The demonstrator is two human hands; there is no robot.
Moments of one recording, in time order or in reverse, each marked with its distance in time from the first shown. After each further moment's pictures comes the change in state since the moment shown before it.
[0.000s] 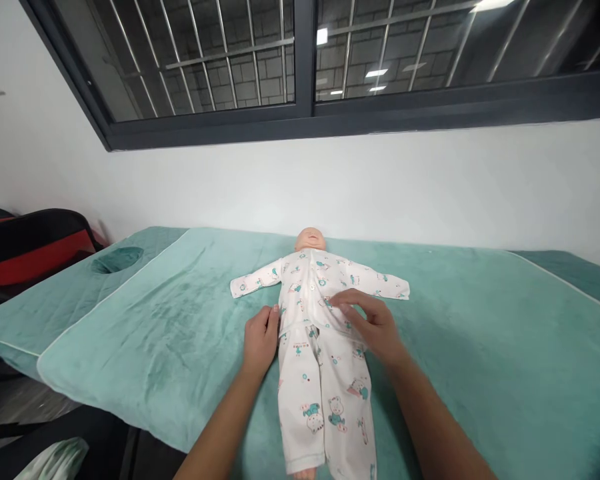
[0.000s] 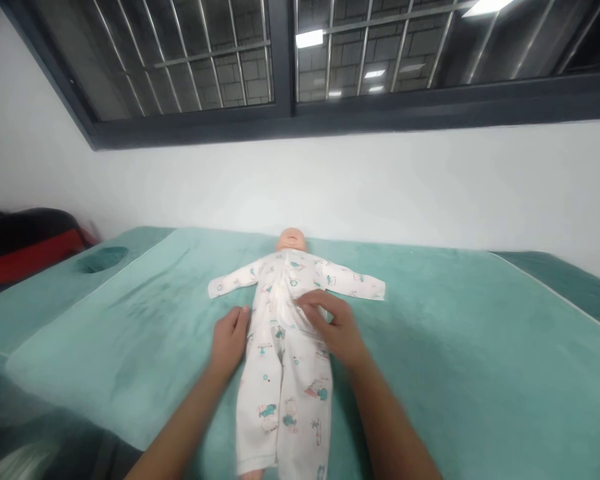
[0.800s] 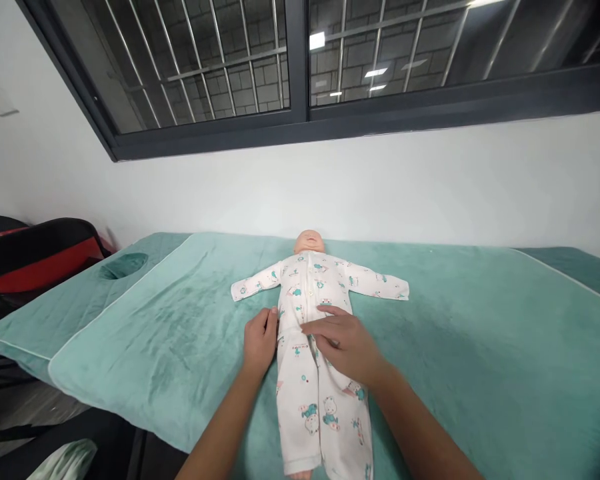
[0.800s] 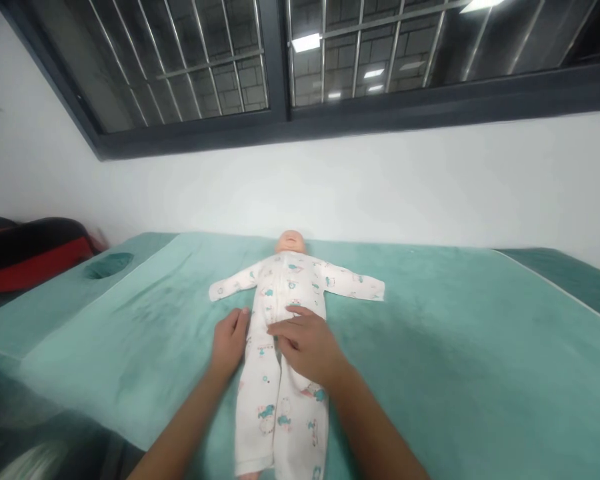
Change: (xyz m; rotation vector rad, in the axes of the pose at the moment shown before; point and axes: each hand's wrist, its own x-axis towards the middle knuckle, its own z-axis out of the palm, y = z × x) left_hand 0.000 -0.004 0.003 0.078 0.028 0.027; right_hand -0.010 -0.012 0.027 -0.313 -0.256 -0.205
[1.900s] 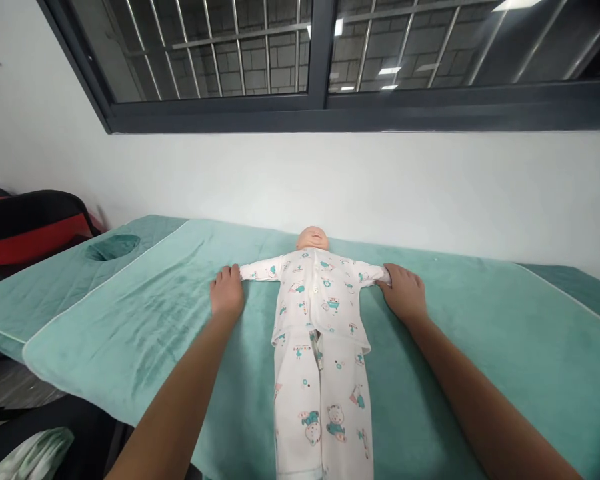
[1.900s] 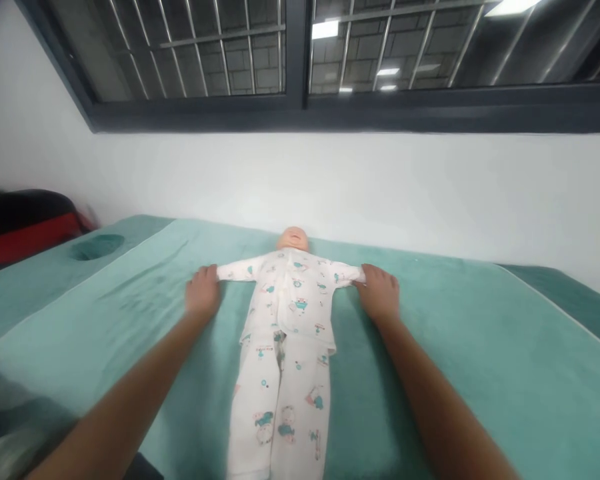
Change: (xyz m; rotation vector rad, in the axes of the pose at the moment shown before) left_hand 0.098 -0.065 -0.026 0.937 0.024 -0.046; right_hand -0.010 0.183 -0.075 -0.715 0.196 0.624
